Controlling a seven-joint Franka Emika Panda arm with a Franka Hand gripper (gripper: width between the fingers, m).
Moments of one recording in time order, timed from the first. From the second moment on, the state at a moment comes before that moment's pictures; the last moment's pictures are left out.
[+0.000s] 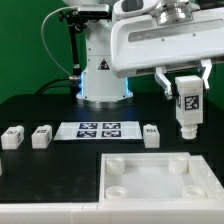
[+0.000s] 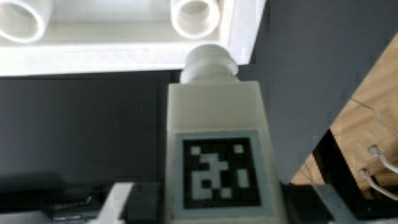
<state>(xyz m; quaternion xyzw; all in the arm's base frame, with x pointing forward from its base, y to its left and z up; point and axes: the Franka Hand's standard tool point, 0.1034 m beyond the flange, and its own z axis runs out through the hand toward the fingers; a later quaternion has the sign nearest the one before) 0.602 0.109 0.164 -0.96 -0.01 -0.29 0.06</state>
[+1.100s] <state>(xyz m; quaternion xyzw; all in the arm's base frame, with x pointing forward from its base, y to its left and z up) 0.645 0.115 0.110 -0.97 -0.02 -0.25 0.05</state>
